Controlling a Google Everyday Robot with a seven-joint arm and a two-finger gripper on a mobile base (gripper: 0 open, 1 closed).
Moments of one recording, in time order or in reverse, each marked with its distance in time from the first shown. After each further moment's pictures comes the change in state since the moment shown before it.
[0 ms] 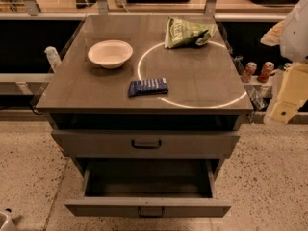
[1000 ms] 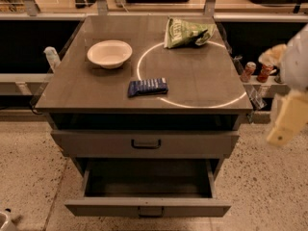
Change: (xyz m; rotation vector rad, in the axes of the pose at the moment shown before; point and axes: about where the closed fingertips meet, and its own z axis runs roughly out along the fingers) arm 0.011 0.025 0.025 0.004 -0.074 0.010
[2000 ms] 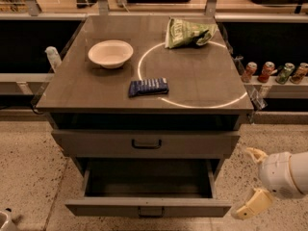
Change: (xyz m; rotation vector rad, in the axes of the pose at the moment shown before) arm 0.086 0.098 0.211 -0.149 -0.381 0.288
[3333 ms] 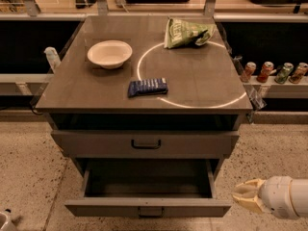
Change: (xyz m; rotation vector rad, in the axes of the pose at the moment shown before) arm 0.066 -0.001 0.042 0.019 -0.086 0.136
